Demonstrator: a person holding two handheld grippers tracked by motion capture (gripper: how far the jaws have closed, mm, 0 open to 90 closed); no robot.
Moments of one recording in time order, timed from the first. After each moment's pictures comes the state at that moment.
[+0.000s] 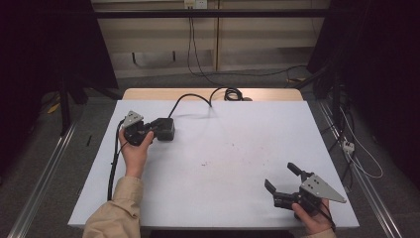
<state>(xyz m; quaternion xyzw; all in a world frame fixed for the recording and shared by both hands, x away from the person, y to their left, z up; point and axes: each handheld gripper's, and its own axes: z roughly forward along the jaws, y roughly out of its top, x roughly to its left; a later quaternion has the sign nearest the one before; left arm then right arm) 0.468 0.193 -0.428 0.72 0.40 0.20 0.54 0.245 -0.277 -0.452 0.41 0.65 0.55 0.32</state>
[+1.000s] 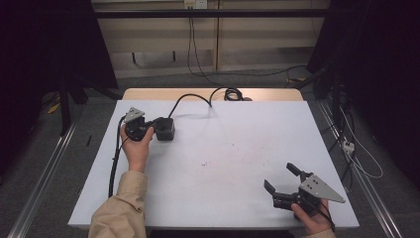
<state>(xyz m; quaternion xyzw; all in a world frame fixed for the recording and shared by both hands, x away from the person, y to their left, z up) 0.480 0.190 -0.426 0.72 0.41 0.19 0.52 0.245 -0.276 -0.453 0.40 0.65 0.55 0.32</state>
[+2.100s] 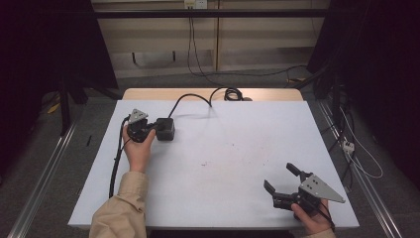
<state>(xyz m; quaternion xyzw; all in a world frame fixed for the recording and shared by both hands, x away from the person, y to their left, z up) 0.481 0.187 -0.433 0.74 0.41 0.20 0.49 0.245 -0.275 -0.453 0.40 0.65 0.55 0.32</state>
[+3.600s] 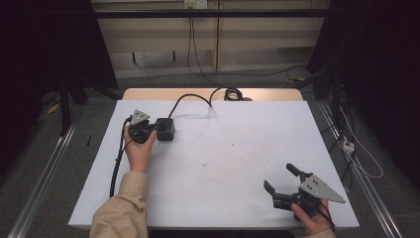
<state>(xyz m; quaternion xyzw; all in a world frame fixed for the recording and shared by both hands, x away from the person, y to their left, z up) 0.479 0.183 -0.435 0.75 0.41 0.21 0.48 0.244 -0.275 -0.453 0.40 0.65 0.56 0.32</state>
